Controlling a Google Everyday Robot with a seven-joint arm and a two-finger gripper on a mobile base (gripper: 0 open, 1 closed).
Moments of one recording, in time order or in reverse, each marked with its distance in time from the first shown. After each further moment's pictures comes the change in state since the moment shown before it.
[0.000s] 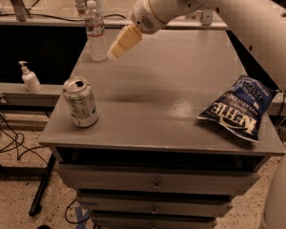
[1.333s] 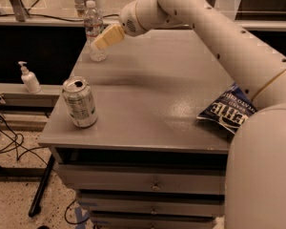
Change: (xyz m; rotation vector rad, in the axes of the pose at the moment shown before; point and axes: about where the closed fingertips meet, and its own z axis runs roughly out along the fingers) arm -0.023 -0.041 0.073 0.021 -0.205 0.118
